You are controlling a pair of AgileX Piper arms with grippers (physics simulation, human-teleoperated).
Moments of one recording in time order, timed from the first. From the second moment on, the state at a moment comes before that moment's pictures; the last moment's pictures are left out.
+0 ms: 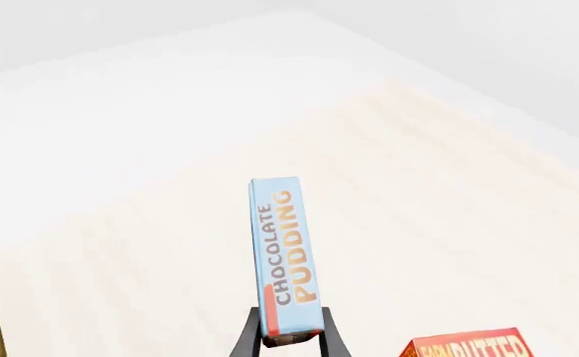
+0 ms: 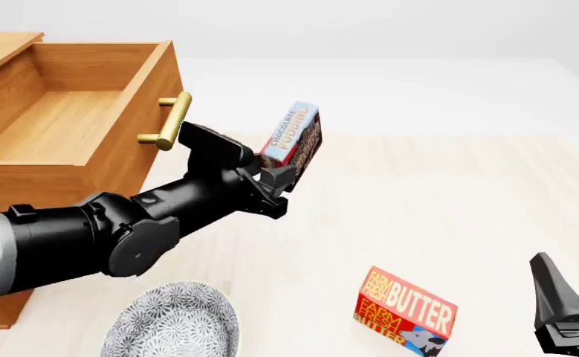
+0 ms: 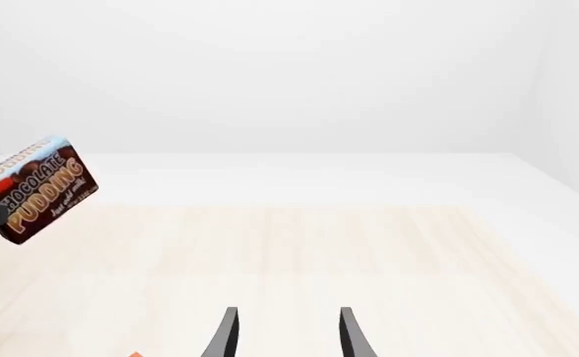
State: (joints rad) left arm -0.70 1.46 -0.78 -0.33 -0.06; right arm 0.00 0.01 -0.01 0.00 0.00
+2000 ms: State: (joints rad) left arm -0.39 1.00 -1.00 0.17 0.20; right arm 0.00 0.01 -0.01 0.00 0.00
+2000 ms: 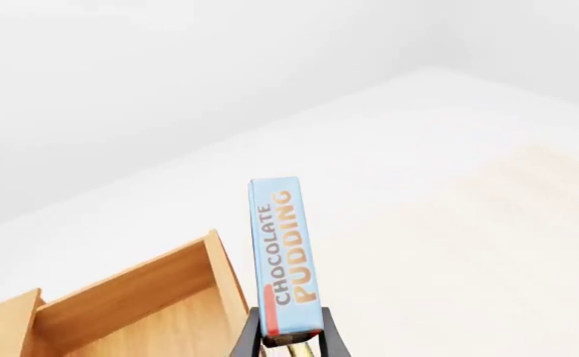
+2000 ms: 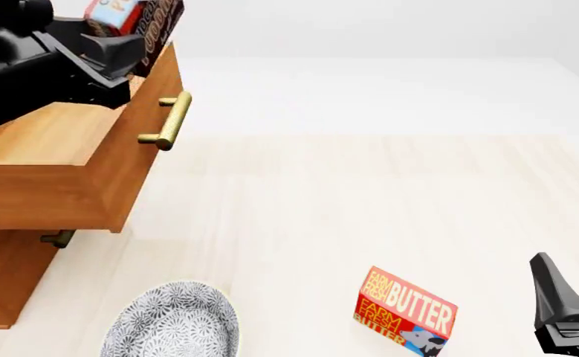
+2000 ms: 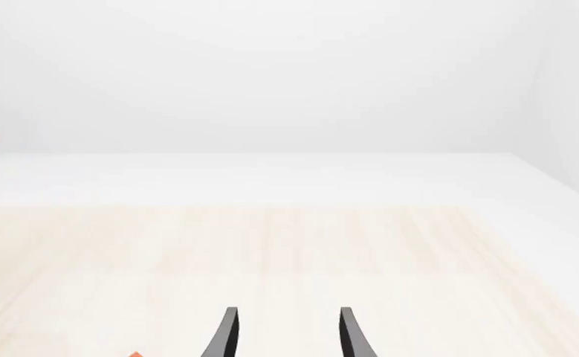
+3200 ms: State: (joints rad) left arm -0.13 0.89 -1.00 0.40 0.17; right arm 0.00 0.01 -0.01 0.00 0.00
